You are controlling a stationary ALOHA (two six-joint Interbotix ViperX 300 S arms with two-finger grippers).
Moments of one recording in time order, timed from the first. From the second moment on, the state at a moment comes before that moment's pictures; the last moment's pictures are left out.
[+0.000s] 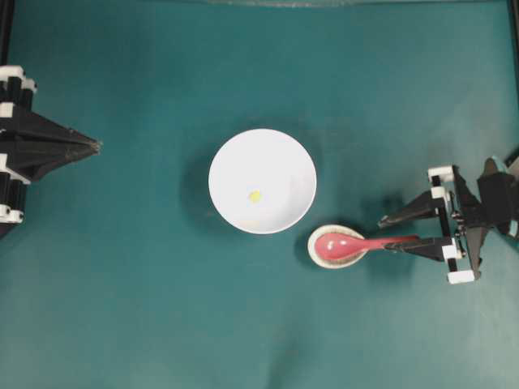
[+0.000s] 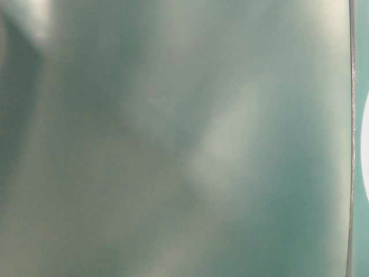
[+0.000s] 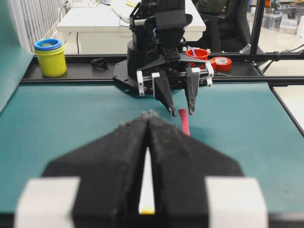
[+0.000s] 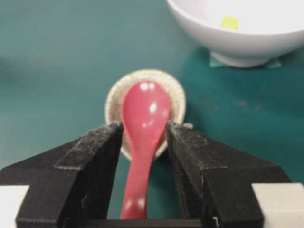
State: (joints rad) left arm 0.00 -0.96 1.18 0.02 -0.27 0.01; right arm 0.36 0.02 1.40 0.27 -1.18 0.06
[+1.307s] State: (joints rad) left arm 0.00 -0.96 1.18 0.02 -0.27 0.01; right arm 0.43 0.19 1.36 0.38 -1.19 0.01
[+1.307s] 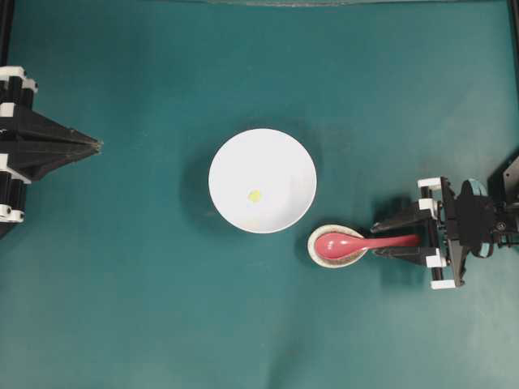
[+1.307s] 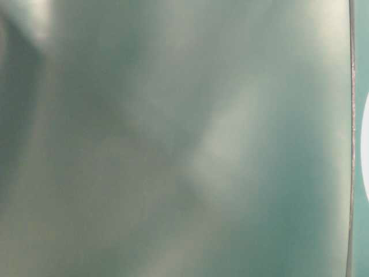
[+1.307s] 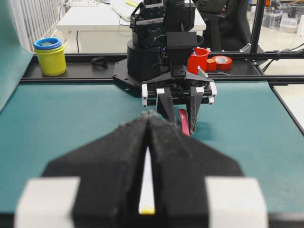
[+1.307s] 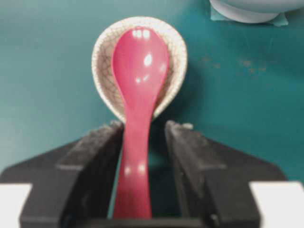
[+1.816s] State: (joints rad) left arm 0.00 -0.96 1.18 0.02 -0.27 0.01; right arm 0.43 0.19 1.33 0.40 -1.15 -0.04
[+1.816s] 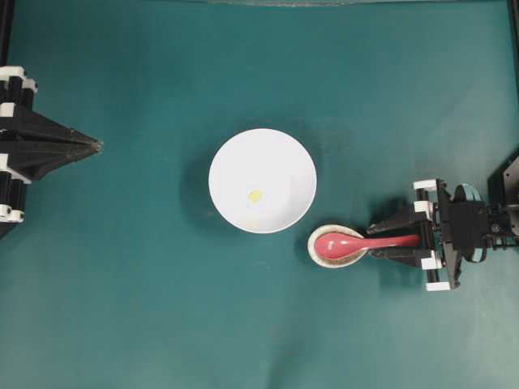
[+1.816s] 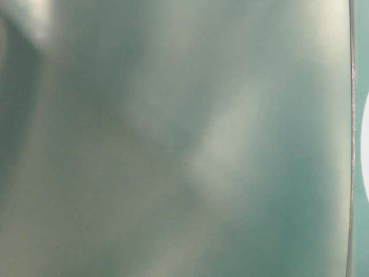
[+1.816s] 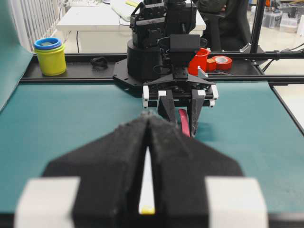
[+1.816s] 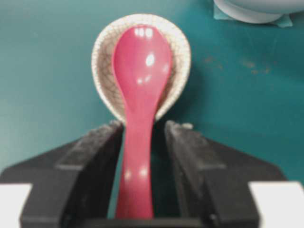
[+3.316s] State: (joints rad) left arm 0.00 -0.96 1.18 0.02 -0.26 0.01; right arm 0.43 0.14 1.33 0.40 -1.10 -0.08
